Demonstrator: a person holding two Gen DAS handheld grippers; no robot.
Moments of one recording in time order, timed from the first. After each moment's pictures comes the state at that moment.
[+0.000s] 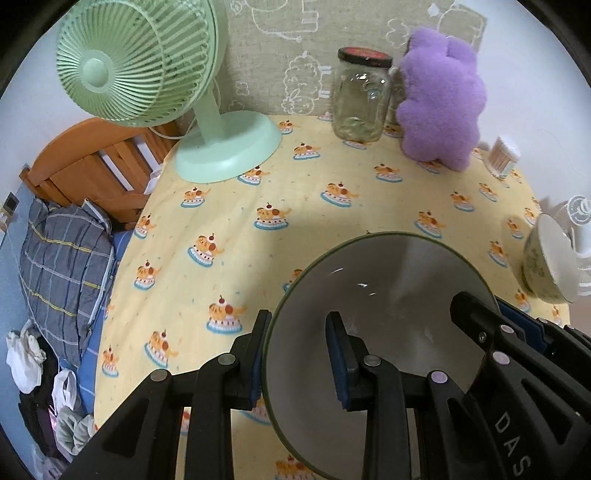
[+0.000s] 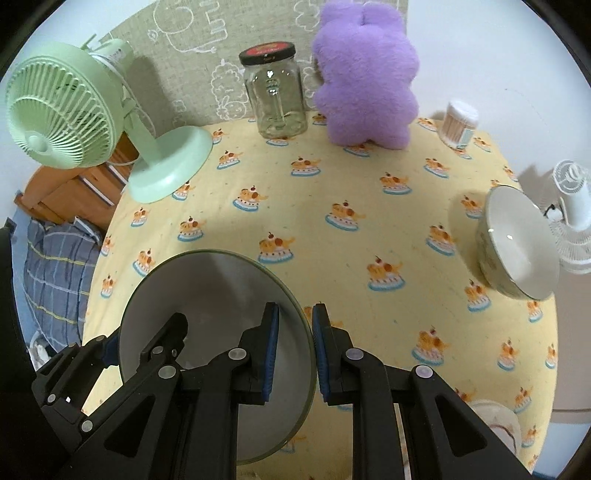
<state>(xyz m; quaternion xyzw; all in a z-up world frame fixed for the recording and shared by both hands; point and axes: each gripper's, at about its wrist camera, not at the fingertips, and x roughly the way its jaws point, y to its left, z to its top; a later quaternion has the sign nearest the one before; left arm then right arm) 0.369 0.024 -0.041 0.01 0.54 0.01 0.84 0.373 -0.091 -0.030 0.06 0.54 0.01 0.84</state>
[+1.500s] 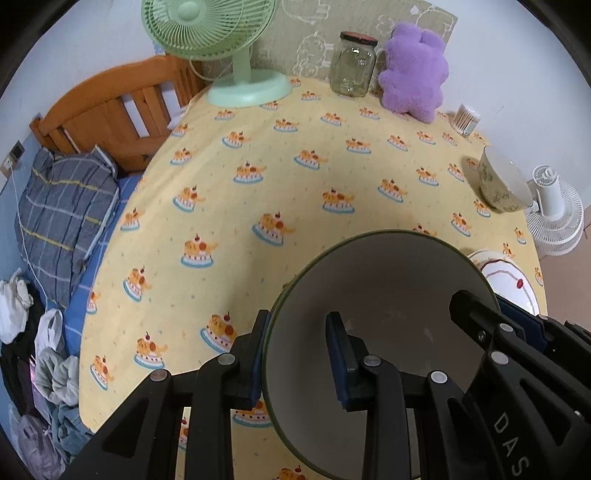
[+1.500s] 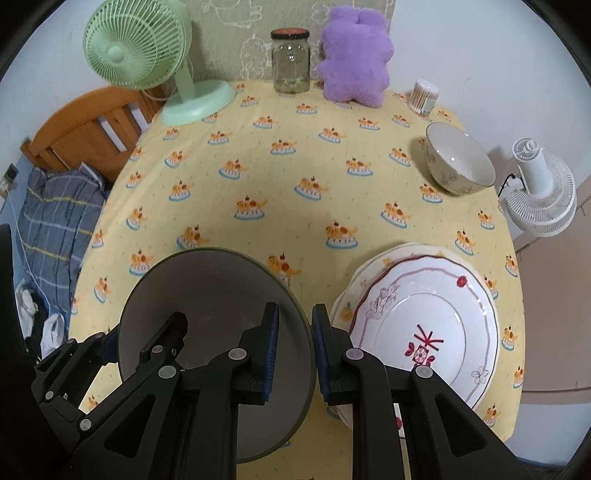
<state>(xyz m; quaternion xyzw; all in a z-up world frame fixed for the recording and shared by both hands) 0.212 0.045 -0.042 -0.03 0.56 0.00 0.83 0.219 -0.063 -0.021 0.00 0.56 0.00 0.83</state>
